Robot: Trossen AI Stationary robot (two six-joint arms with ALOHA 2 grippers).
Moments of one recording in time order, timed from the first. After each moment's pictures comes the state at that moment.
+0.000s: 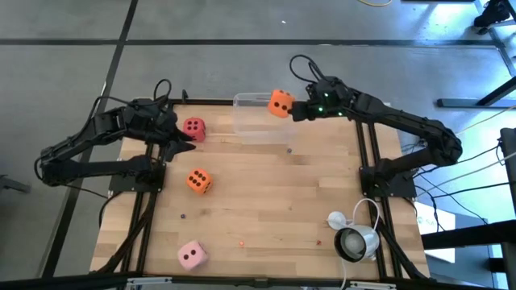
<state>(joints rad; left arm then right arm) 0.47 0.70 1.03 -0.94 0.27 -0.37 -0.45 1.34 1.20 -0.49 -0.11 0.80</state>
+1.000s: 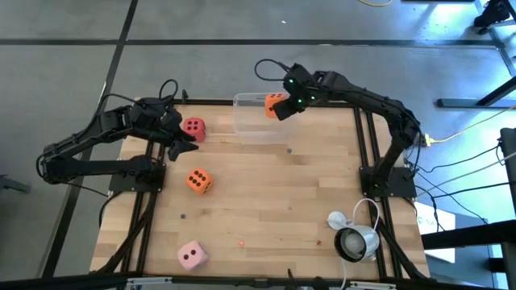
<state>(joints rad) 0.47 0.71 1.03 -0.94 0.27 -0.37 -0.50 1.77 1.70 -1.02 -0.05 0.48</state>
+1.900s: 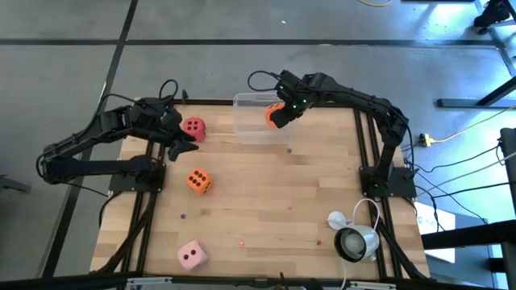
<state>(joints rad) 0.47 0.71 1.03 -0.94 0.27 -0.37 -0.47 1.86 1.76 -1.14 -0.05 0.41</state>
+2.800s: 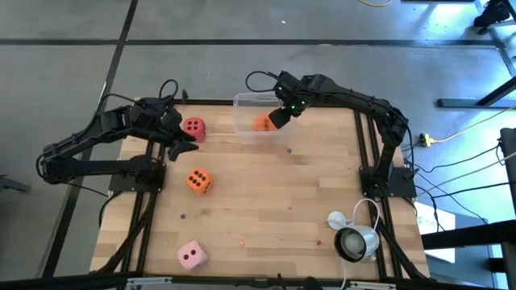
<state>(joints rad) 0.47 0.71 1.03 -0.94 0.27 -0.37 -0.45 1.86 1.76 -1.10 0.01 0.38</state>
